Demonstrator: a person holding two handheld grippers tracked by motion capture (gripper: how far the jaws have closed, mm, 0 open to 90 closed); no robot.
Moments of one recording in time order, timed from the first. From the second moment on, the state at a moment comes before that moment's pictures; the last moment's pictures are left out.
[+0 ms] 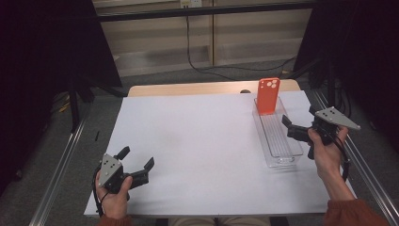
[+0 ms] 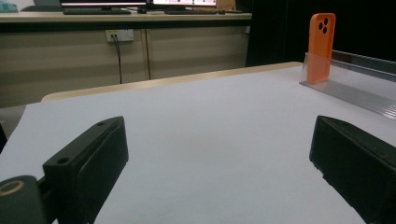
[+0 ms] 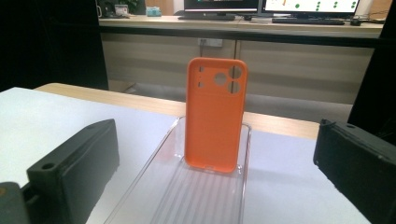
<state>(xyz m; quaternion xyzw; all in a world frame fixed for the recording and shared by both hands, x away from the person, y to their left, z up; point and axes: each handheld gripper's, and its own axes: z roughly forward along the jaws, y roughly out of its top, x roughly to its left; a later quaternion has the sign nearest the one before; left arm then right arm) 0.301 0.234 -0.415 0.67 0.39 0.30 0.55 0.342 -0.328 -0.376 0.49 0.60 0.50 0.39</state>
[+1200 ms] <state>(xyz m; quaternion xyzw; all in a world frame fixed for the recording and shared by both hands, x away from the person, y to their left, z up) 0.297 0.234 -0.416 0.67 0.40 0.30 0.55 0.275 -0.325 -0.405 0.50 0.58 0.50 0.40</state>
